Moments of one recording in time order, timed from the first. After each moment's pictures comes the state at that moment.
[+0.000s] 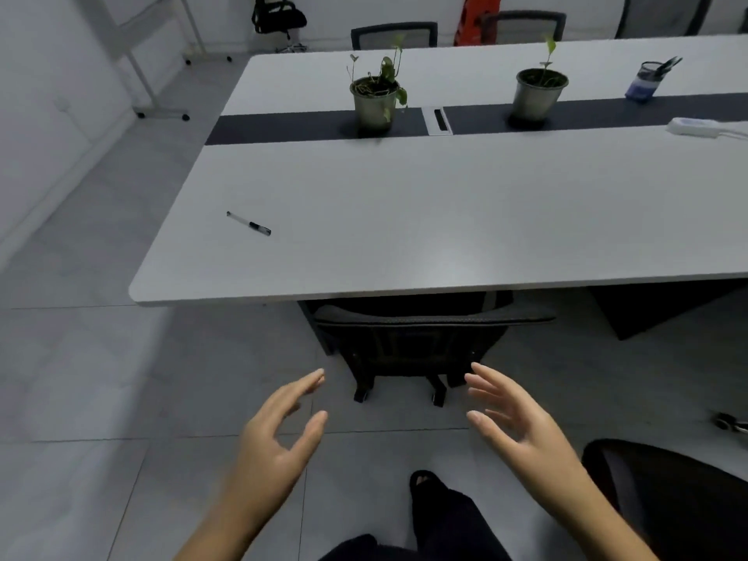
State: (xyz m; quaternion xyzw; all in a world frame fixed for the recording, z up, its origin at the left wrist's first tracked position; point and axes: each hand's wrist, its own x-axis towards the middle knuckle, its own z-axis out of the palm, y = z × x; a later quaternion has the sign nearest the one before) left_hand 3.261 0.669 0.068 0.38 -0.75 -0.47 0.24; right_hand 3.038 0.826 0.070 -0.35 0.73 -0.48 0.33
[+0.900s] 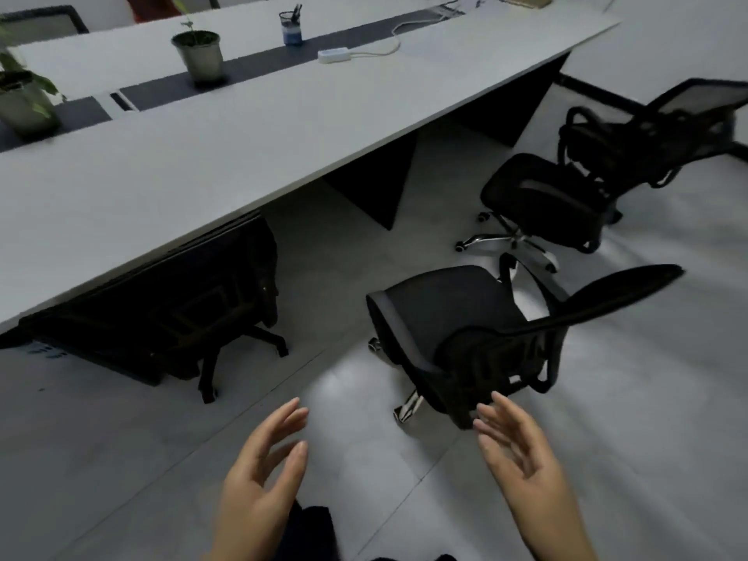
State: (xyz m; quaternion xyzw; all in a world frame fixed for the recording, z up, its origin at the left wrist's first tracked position) left_hand 3.269 0.935 0.053 0.19 -0.74 -0.64 0.10; right_hand 3.204 1.178 0.049 0.03 0.75 -0.66 0.09
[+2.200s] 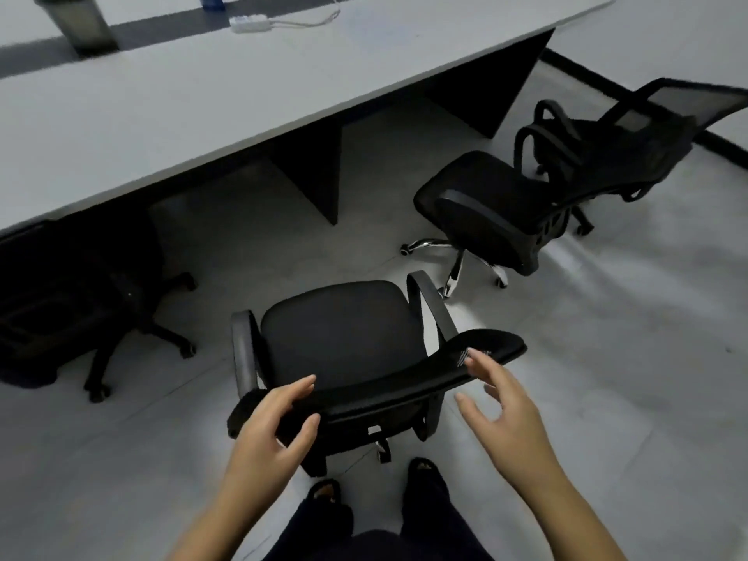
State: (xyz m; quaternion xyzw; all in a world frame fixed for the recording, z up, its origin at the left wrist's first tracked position) left_hand 3.016 1.241 0.016 0.15 -0.86 -0.49 0.04; right_hand 2.920 1.492 0.039 -0.08 0.88 -0.46 0.11
